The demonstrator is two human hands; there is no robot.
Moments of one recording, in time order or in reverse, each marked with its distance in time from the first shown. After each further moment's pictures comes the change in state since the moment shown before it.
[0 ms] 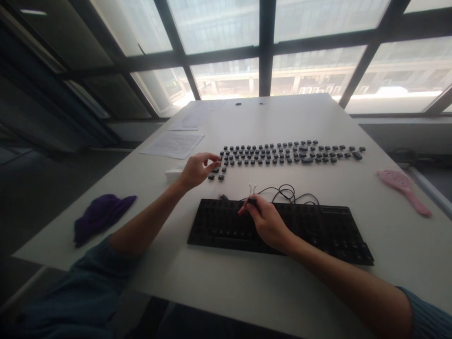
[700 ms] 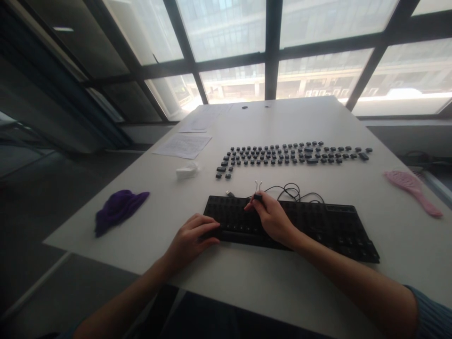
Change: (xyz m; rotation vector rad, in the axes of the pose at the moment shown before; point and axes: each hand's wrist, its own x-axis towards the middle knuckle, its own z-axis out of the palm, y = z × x) left_hand -0.191 0.060 -0.001 -0.134 -0.051 0.106; right_hand 0.000 0.003 0.001 -0.005 0.015 -0.036
